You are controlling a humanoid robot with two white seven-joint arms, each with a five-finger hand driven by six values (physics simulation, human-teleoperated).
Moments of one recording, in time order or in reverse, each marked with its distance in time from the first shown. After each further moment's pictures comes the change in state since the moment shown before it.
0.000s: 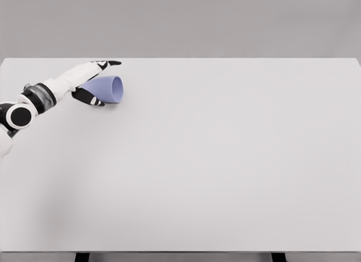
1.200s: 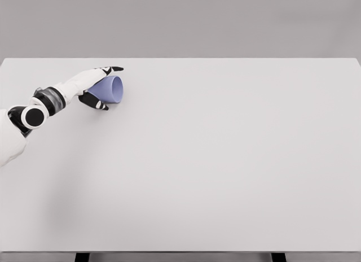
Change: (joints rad) left arm -0.017 -0.084 -0.023 0.130 -0.015 0.023 0.000; right arm 0.000 0.000 0.000 0.000 0.000 0.000 0.000
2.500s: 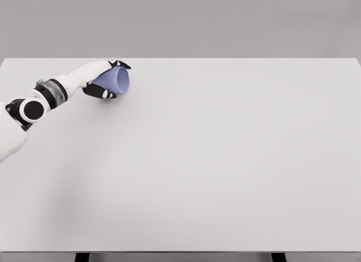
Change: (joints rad) left arm -0.014 0.006 0.030 -0.070 0.044 -0.013 -0.035; right arm 0.000 0.000 0.000 0.000 0.000 0.000 0.000
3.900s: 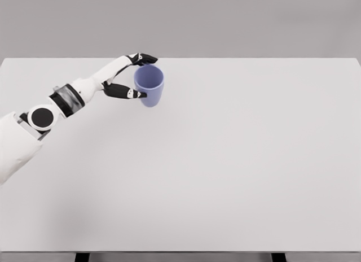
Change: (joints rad) left arm 0.078 -0.016 0.029 -0.175 0.302 -0.084 0.006; right arm 0.000 0.000 0.000 0.000 0.000 0.000 0.000
